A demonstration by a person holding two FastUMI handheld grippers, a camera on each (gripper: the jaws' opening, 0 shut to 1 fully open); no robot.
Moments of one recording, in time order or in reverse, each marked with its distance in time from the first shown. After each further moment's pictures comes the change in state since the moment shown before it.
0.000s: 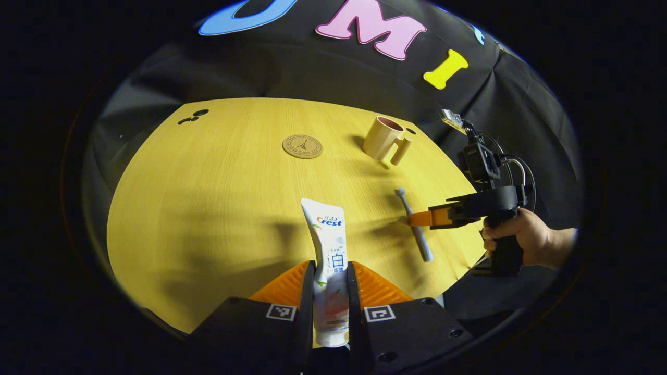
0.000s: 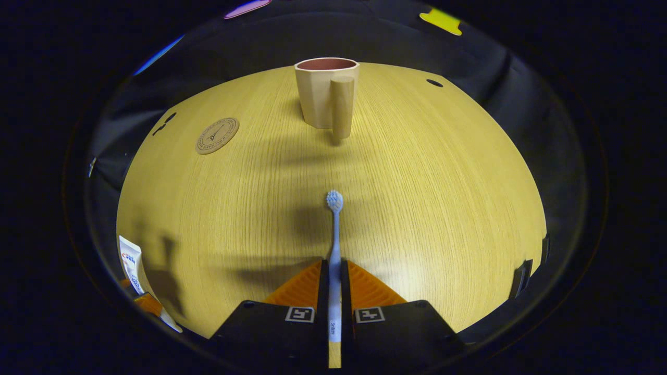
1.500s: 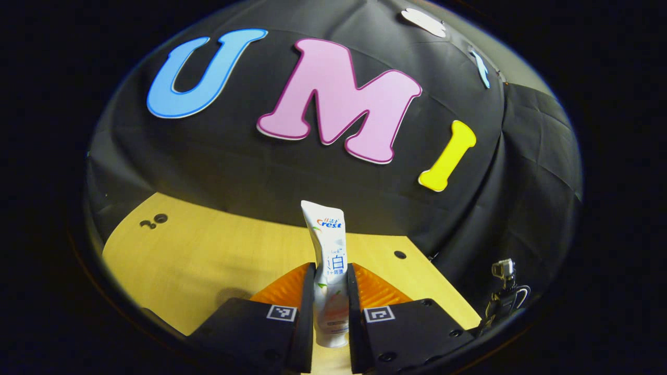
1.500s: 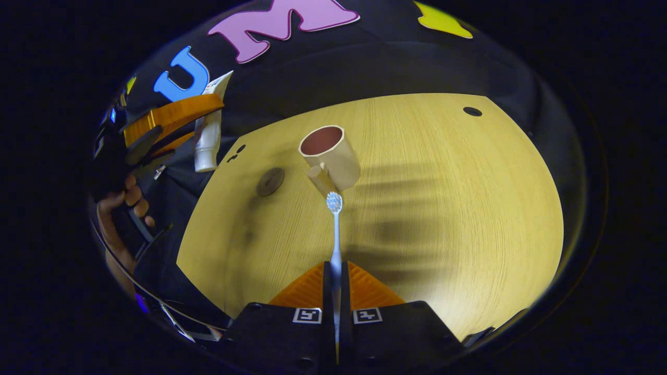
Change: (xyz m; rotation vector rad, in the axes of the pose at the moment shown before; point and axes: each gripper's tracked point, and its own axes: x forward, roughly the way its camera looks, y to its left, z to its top) left arm 0.073 -0.134 0.327 -0.022 -0.583 0.024; right arm -0.065 -0.077 0.091 -0.071 -0.119 0.480
